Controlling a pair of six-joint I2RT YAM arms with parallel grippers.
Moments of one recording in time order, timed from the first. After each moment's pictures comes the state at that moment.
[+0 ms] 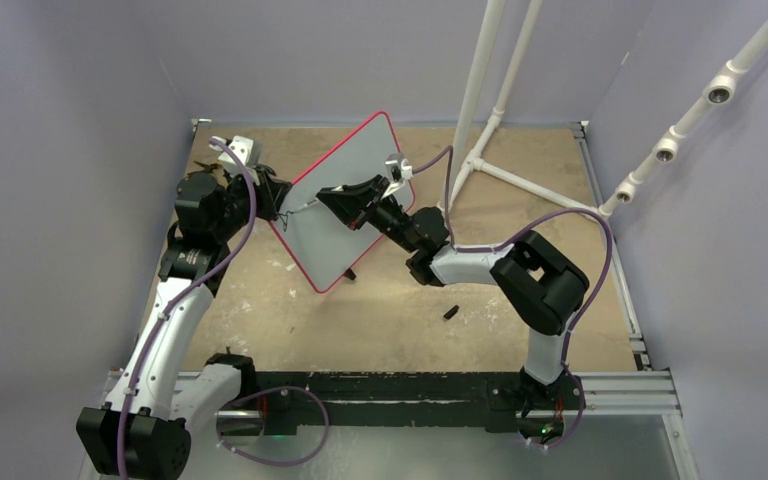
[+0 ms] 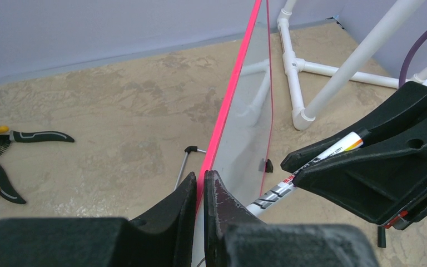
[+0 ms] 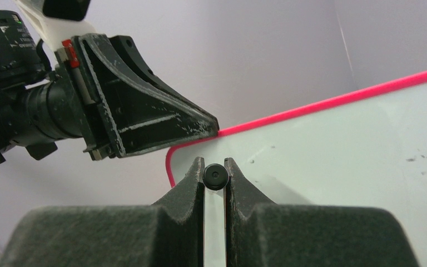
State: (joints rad) left arm -0.12 0.95 0.90 -0.13 0.35 -0.12; right arm 0.83 1.86 1.00 1.34 -0.19 0.63
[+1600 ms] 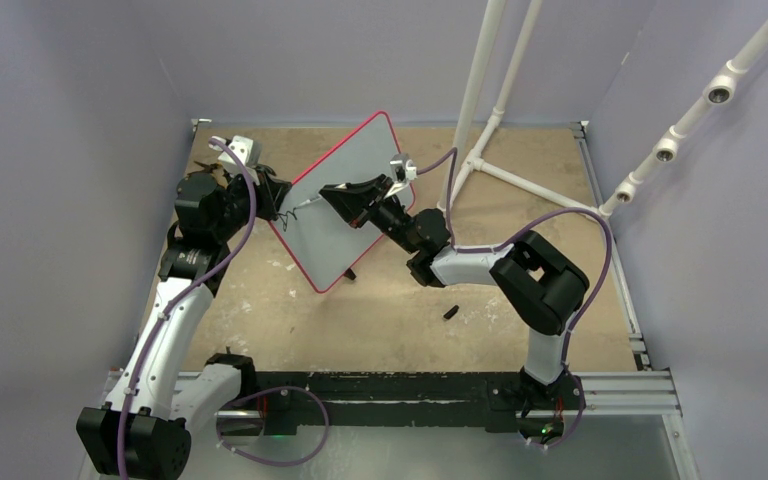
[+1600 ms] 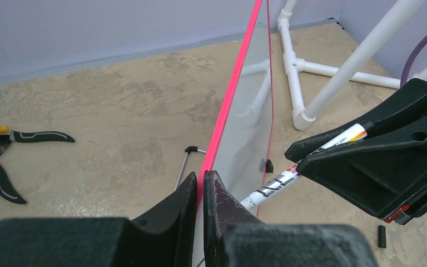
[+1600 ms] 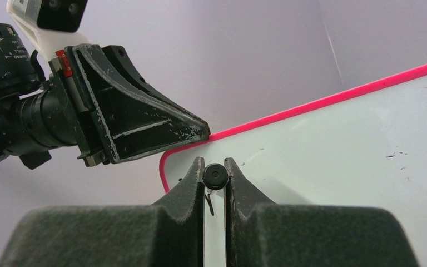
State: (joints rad) left arm -0.12 0.95 0.90 -0.13 0.35 -0.12; right arm 0.82 1.86 0.98 1.36 -0.15 0.63
